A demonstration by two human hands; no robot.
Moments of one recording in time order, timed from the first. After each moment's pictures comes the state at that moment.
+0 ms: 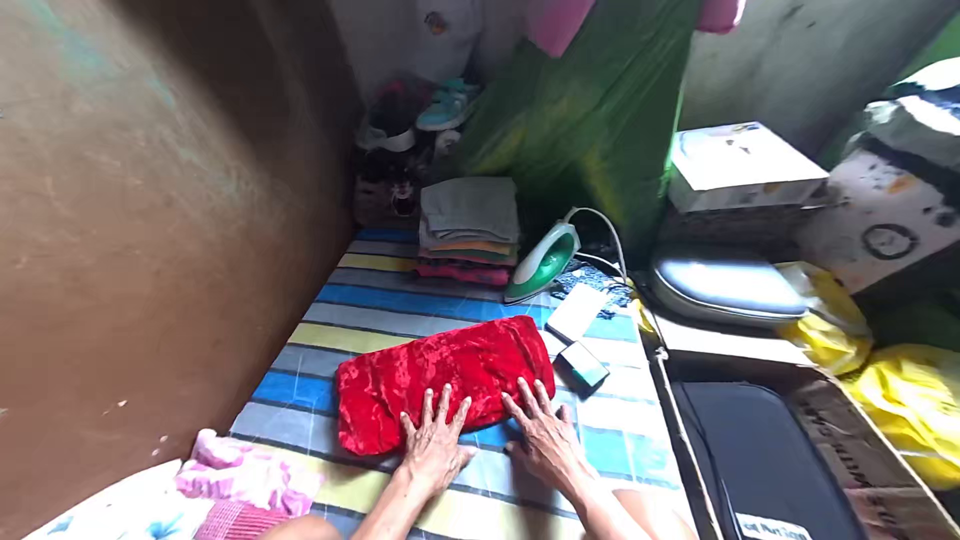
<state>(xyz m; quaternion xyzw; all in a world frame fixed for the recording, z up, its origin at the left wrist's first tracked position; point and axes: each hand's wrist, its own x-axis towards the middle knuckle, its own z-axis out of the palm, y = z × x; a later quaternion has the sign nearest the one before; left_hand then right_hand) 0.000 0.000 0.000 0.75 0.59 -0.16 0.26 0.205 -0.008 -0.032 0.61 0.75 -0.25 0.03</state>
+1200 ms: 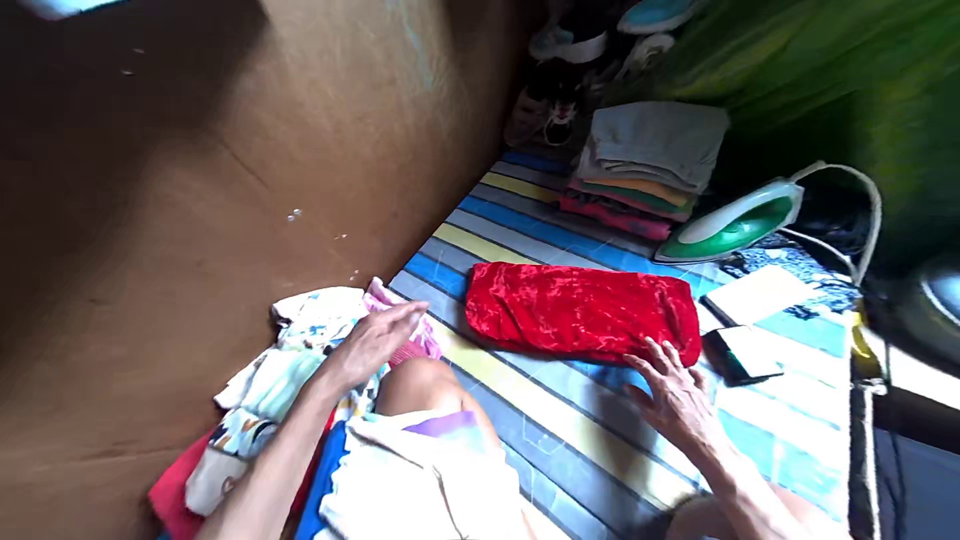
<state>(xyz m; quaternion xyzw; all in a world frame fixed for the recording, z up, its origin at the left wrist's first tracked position) -0.198 -0.121 0.113 0.56 0.72 0.26 0.32 0.207 -0.020 -0.034 0.51 0.83 -0.17 -0.16</state>
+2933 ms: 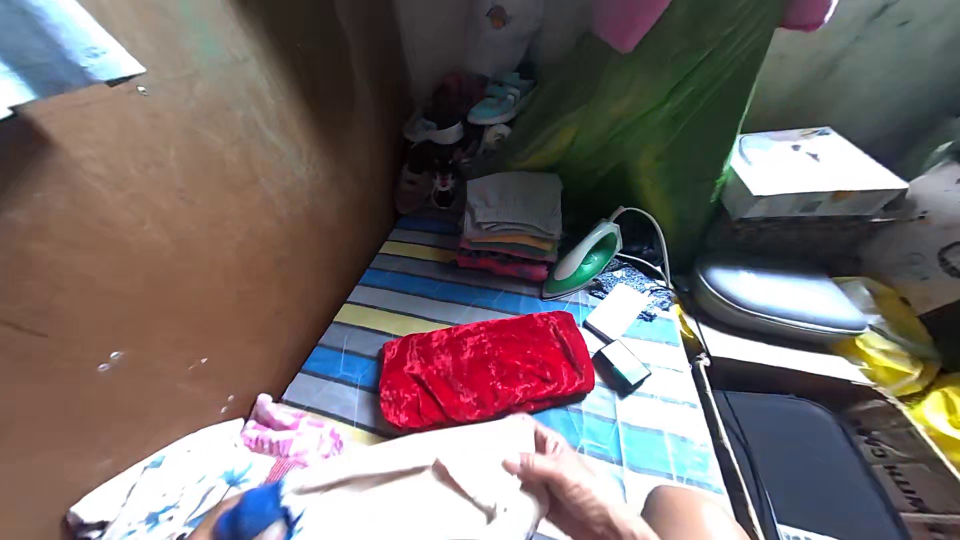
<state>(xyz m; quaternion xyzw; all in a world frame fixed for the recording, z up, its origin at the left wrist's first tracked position) -0.171 -0.164 0.134 0.47 0.59 0.52 0.40 0.135 -0.065 0.071 0.32 0.29 -0.80 -0.40</state>
